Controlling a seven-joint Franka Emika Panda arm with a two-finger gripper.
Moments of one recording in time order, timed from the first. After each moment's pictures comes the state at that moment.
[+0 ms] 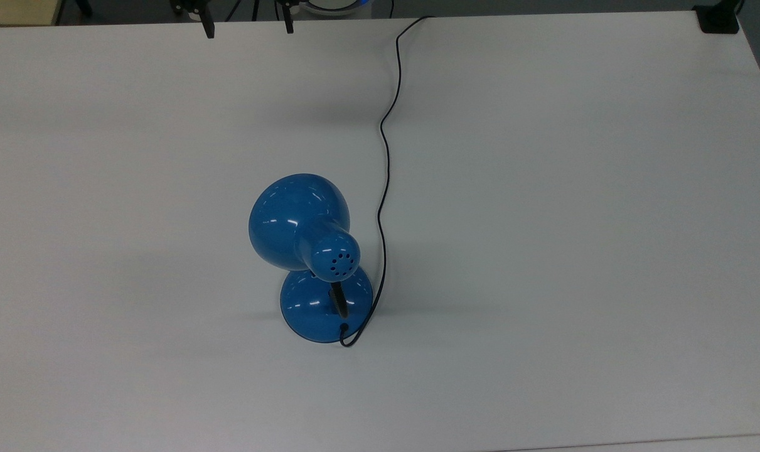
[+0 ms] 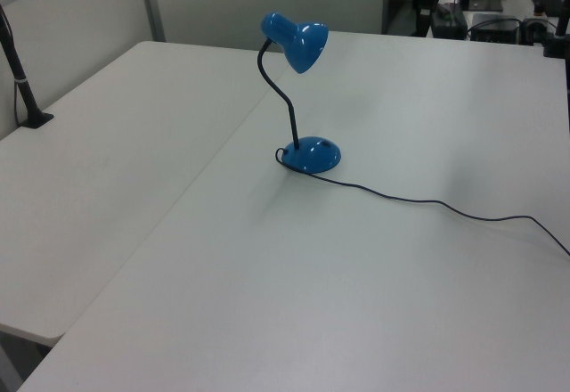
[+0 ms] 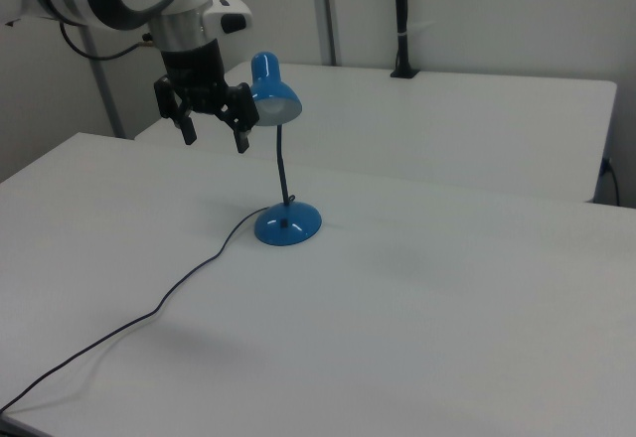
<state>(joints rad) -0.04 -0.02 -0.05 -1.64 0.03 1.69 -0.19</state>
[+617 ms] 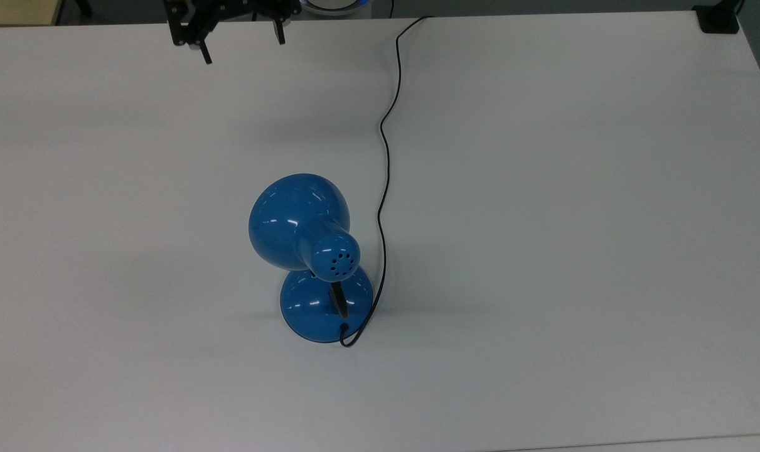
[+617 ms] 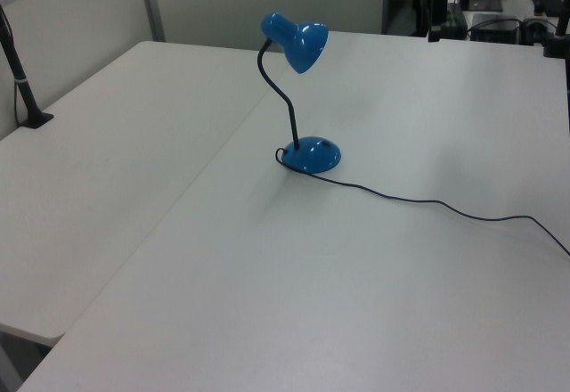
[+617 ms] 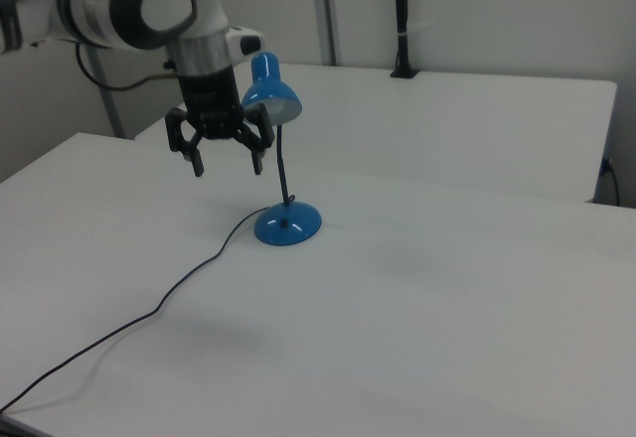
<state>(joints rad) -0.04 0.03 -0.05 -1.66 -0.03 1.67 -0.48</state>
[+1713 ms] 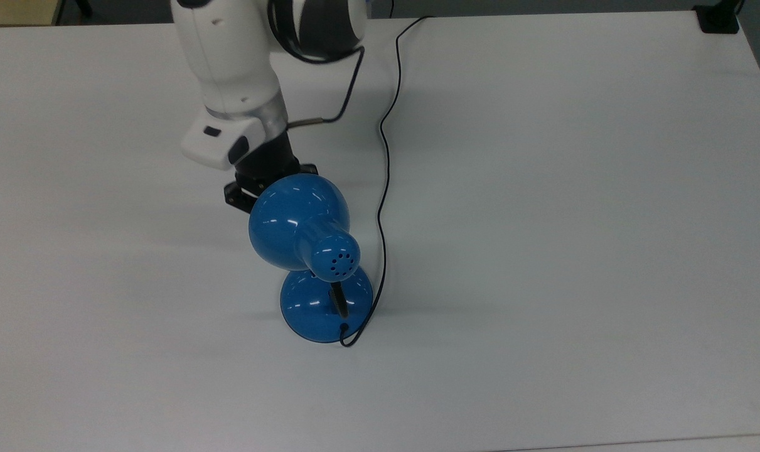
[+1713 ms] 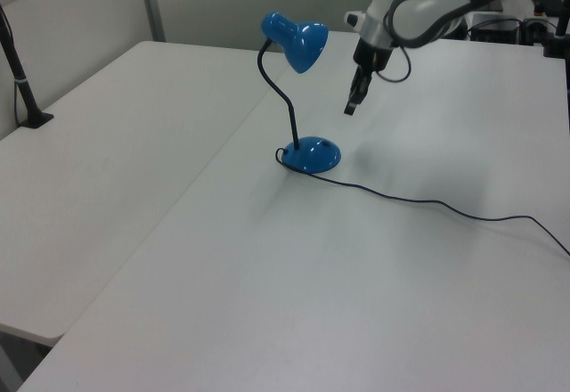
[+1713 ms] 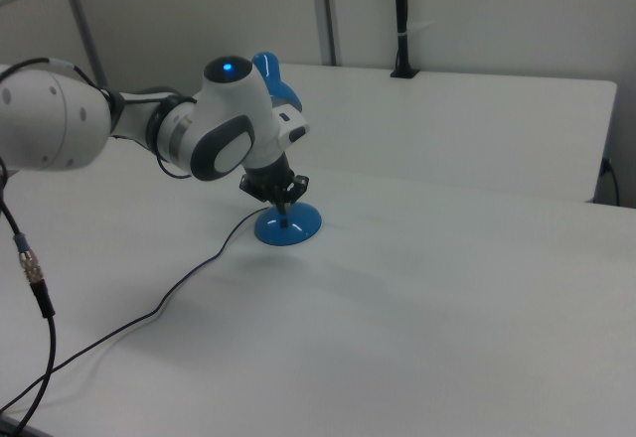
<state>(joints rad) 0.00 0.35 -0.05 -1.79 0.22 2.46 -0.50</state>
